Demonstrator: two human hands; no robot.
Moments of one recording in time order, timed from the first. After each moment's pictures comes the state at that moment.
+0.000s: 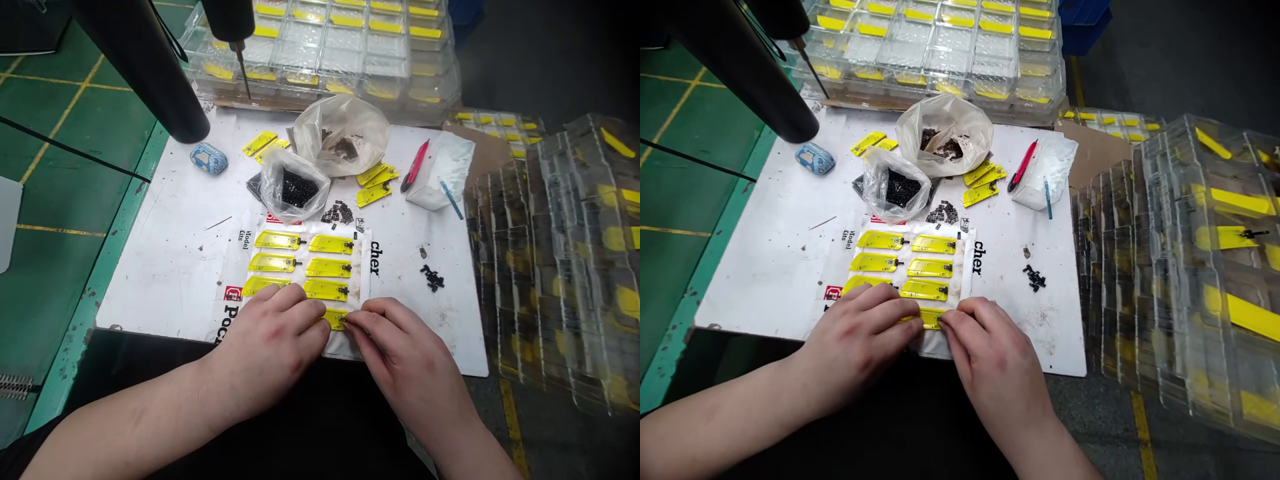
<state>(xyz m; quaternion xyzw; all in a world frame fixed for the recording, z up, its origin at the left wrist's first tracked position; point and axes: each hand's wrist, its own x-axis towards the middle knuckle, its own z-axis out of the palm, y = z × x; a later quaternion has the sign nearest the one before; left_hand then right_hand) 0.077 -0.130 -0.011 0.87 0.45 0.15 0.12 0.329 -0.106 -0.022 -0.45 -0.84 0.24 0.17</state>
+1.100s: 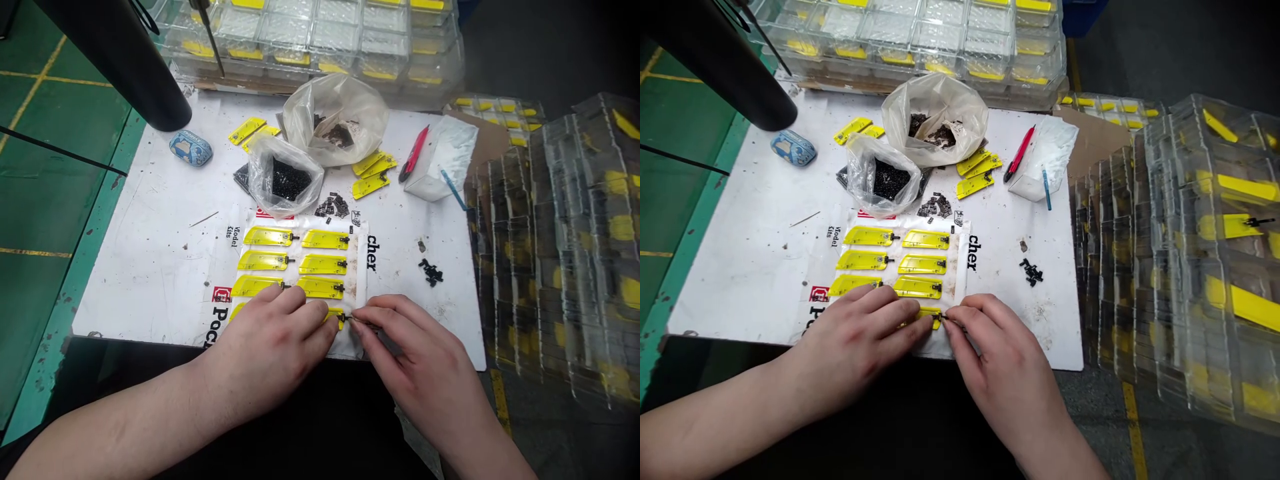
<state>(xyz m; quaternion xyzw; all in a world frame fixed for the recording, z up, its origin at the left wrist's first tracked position) 0.082 -0.122 -0.012 0.90 0.40 0.08 0.12 0.338 -0.102 -0.019 -0.47 -0.82 0.27 0.19</state>
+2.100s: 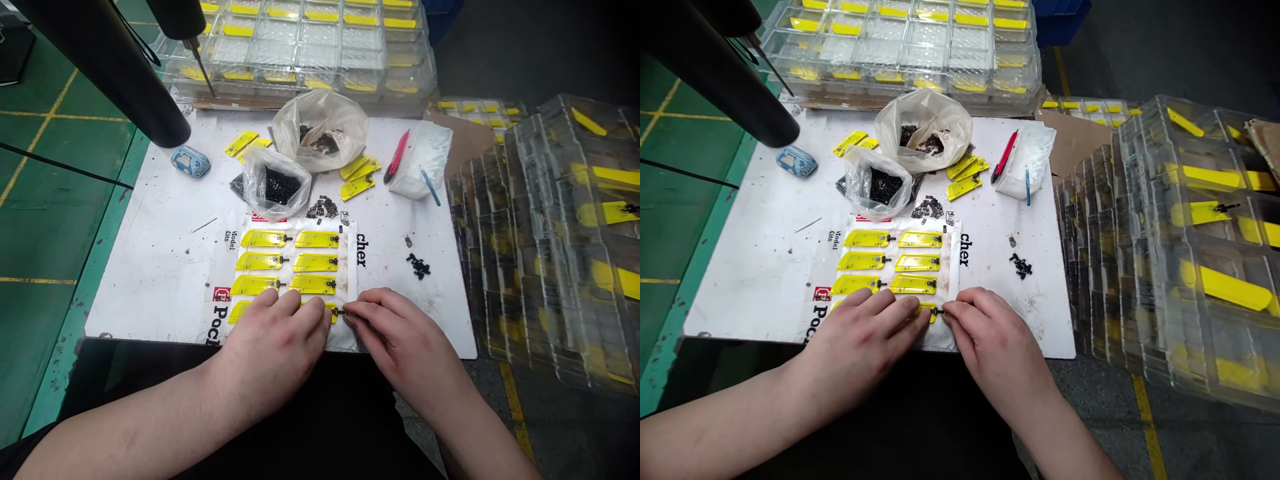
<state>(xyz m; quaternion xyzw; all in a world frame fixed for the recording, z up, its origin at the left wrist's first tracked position) 0.099 -0.132 -0.002 0.90 0.43 0.00 0.05 0.353 -0.102 -0.032 -0.45 -0.84 0.27 0.17</state>
